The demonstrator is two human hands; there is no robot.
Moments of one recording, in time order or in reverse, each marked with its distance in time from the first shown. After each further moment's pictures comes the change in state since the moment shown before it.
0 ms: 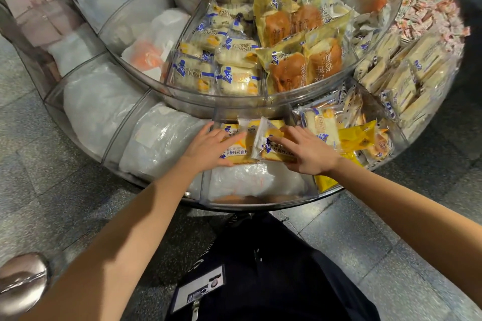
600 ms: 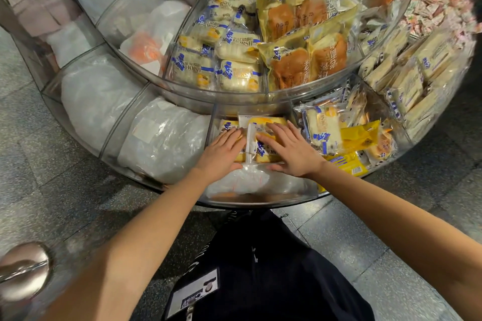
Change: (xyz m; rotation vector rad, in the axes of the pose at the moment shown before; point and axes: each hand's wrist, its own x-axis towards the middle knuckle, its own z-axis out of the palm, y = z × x) left_hand -0.001 0.044 0.004 -0.167 -0.001 -0.067; right_hand 0.019 -0.010 0.031 -0.009 -0.111 0.006
